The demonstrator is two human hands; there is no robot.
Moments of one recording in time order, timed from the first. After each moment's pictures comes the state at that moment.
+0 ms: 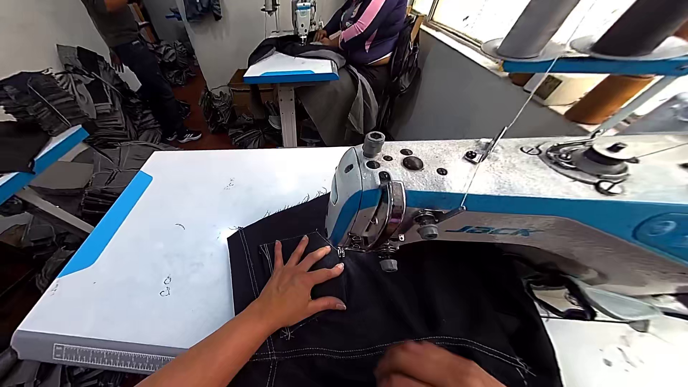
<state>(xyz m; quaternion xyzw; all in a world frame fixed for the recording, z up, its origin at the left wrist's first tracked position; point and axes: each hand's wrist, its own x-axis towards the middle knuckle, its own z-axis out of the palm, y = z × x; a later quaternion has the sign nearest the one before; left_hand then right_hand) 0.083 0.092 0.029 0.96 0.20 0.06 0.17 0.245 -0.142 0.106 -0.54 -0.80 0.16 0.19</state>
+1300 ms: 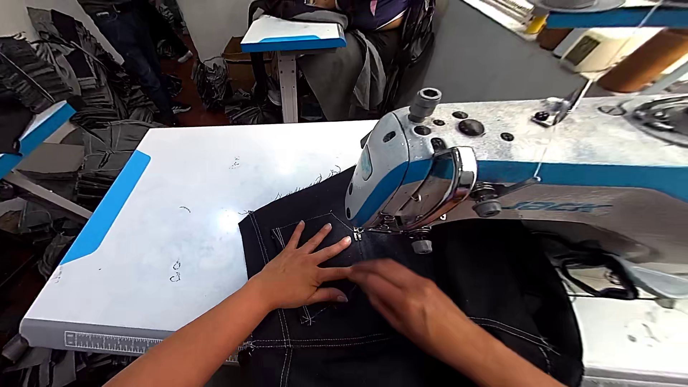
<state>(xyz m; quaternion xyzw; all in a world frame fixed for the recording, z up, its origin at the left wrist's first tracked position) 0.064 0.118 0.021 0.99 -0.01 0.07 0.09 0.238 -0.061 0.041 -0.59 -0.76 -0.06 0.27</state>
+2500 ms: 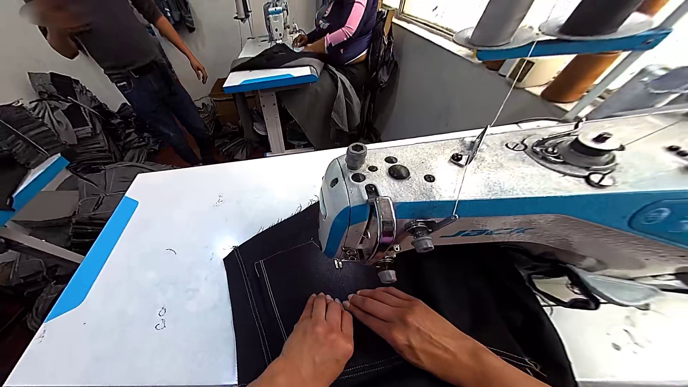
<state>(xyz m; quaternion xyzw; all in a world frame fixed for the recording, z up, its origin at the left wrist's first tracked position) 0.089 0.032 0.026 0.96 0.10 0.22 -0.13 0.281 -0.070 0.019 -0.52 -0.82 -0.14 0.19</state>
